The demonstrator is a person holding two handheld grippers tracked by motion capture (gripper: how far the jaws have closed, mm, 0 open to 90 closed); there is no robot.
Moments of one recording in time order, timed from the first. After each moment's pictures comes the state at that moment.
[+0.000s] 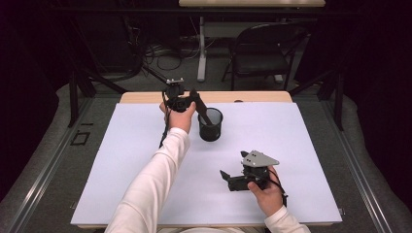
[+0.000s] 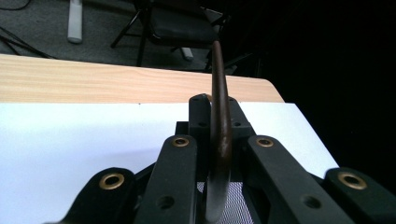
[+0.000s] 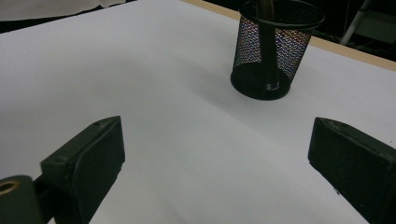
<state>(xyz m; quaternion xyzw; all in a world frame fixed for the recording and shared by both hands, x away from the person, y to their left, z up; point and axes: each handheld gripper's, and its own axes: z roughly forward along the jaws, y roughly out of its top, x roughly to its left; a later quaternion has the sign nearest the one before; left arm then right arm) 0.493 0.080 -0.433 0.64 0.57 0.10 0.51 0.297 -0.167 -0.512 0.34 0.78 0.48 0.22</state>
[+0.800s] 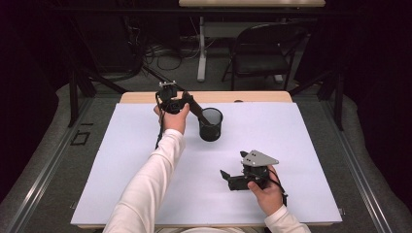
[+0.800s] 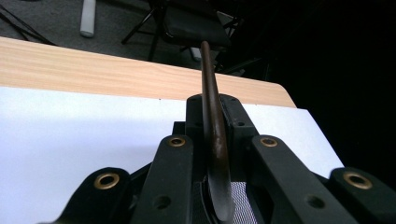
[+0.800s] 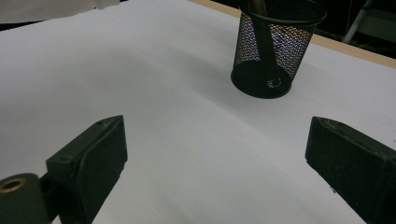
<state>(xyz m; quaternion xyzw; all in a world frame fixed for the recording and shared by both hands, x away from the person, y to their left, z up) 0.496 0.098 -0.446 0.62 0.59 0.10 0.51 0.299 -0.168 -0.514 0.34 0.78 0.48 0.22</state>
